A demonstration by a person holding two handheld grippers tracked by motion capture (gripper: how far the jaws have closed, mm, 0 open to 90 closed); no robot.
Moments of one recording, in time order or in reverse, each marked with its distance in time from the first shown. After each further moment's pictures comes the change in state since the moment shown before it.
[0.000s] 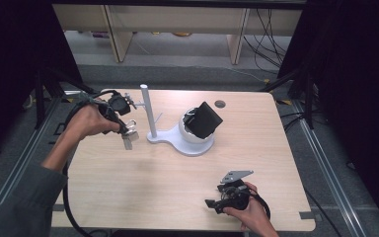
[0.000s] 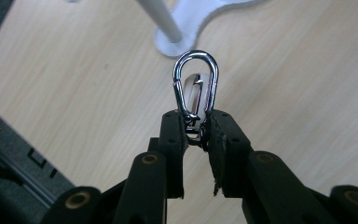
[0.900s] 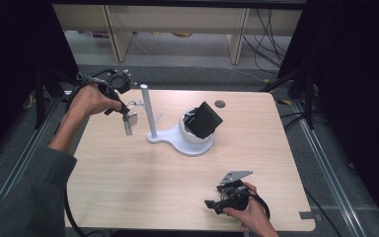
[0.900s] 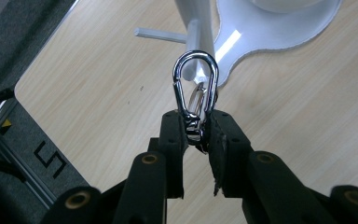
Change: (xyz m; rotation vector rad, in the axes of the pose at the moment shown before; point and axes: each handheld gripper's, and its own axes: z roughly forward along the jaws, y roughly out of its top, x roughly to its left) left arm 0.032 0.028 -0.011 -0.037 0.035 -0.084; right arm 0.000 0.000 -0.001 0.011 0.009 -0.021
